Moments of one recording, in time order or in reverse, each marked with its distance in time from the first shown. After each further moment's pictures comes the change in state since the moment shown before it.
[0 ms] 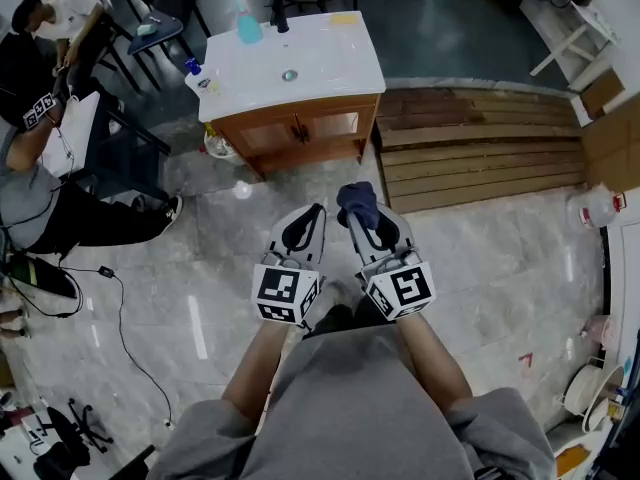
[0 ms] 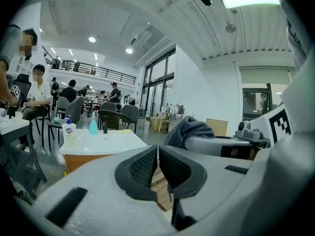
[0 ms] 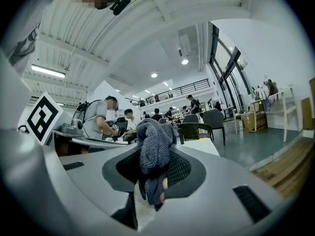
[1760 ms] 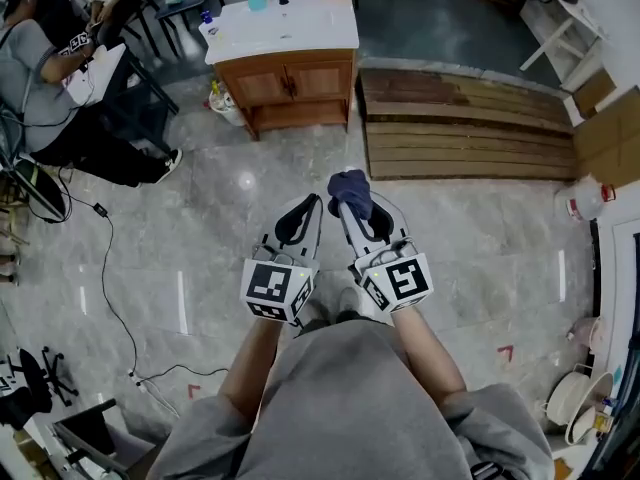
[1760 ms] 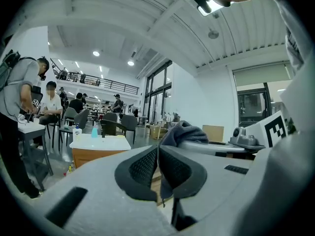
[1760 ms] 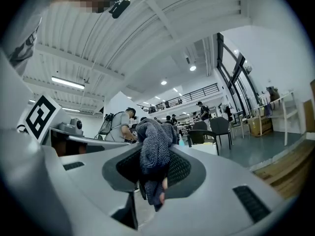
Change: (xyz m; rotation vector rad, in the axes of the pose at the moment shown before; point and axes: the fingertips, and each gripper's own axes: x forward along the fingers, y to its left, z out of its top) left arm -0.167 -0.241 -0.007 0.014 -0.109 0.079; right arm -0.270 0.064 0.028 -0.020 -0.068 0.134
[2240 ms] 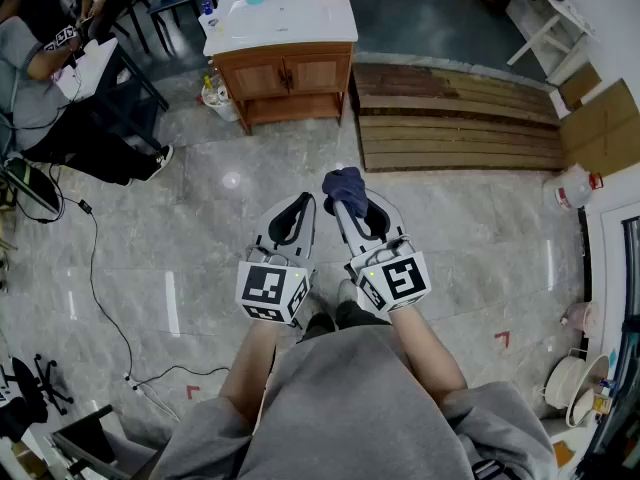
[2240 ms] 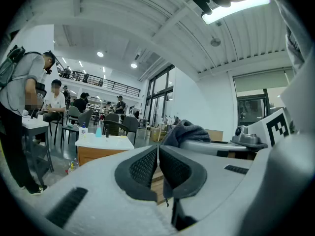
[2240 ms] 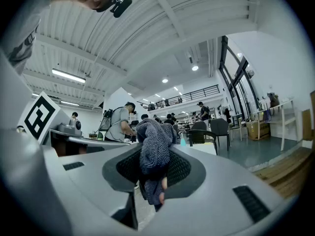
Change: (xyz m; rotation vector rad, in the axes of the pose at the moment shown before) left arm -0.063 0.034 -0.003 -0.029 -0.027 0.015; right arm 0.007 0.069 -0.003 -0.041 0.028 -0.006
